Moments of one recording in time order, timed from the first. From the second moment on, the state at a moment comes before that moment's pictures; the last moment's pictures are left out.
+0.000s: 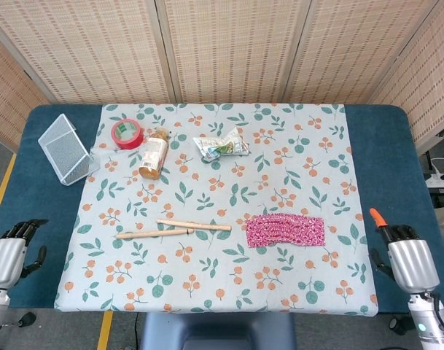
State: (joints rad) left arm -0.15 -1.15 -0.06 -1.53 1.44 1.38 0.02; right arm 0.08 -1.23 0.04 -1.49 -1.60 1.52 -0.16
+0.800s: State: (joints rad) left arm -0.17 -1.14 -0.06 -1.53 1.42 1.35 0.00; right arm 0.24 -1.34 0.04 -1.47 -1.37 1.09 -0.31
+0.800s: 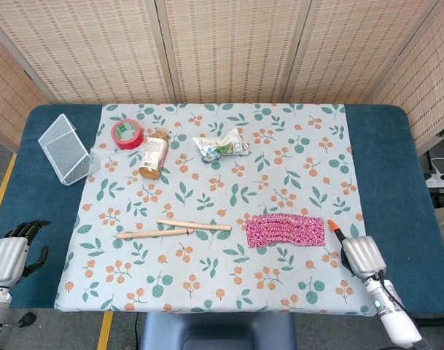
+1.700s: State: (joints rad) left arm -0.17 -1.14 -0.05 -1.53 1.42 1.34 -0.01; right arm 0.36 -1.40 0.04 -1.43 -1.22 0.93 -0.34
